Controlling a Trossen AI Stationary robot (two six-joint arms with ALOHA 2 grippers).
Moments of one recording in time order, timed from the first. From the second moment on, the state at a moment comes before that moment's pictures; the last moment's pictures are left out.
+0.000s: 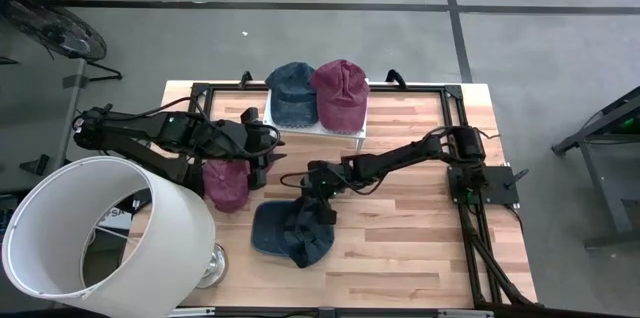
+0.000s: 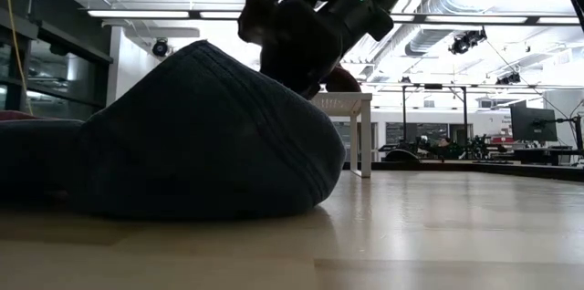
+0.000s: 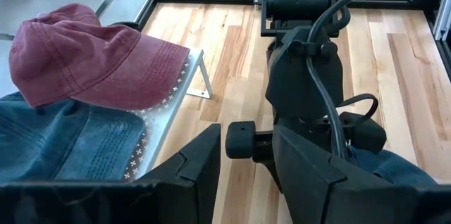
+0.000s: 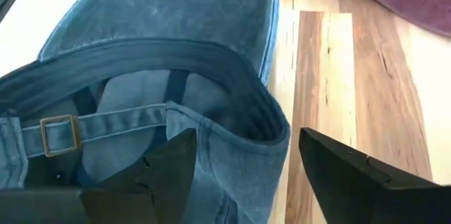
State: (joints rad) left arm -0.19 1.17 1.36 -0.79 -0.37 -0.16; right arm 0.08 2.02 1.31 -0.06 -0.18 0.04
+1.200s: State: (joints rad) left arm -0.19 1.17 1.36 -0.77 -0.38 -0.16; right arm 0.25 1.68 1.31 -0.27 0.26 -0.38
